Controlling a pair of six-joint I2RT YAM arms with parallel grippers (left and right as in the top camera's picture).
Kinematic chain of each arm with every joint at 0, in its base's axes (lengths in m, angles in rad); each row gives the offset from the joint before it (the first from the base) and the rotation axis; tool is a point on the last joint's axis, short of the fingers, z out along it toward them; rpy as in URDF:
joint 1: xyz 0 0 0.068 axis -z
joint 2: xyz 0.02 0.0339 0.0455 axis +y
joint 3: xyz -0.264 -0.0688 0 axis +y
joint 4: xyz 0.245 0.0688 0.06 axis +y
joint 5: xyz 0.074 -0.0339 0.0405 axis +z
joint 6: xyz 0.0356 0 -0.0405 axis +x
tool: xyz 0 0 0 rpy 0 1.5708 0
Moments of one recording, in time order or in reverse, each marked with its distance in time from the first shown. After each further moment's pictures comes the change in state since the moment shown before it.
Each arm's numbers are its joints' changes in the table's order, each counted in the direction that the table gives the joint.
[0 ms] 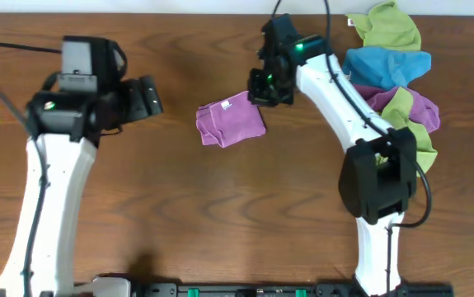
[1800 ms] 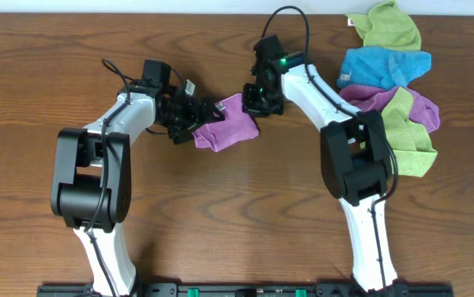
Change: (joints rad) left arm 0.069 0.613 0.151 -0.500 -0.618 -0.121; right arm -0.013 0.202 0.021 -0.164 0.034 -0.019
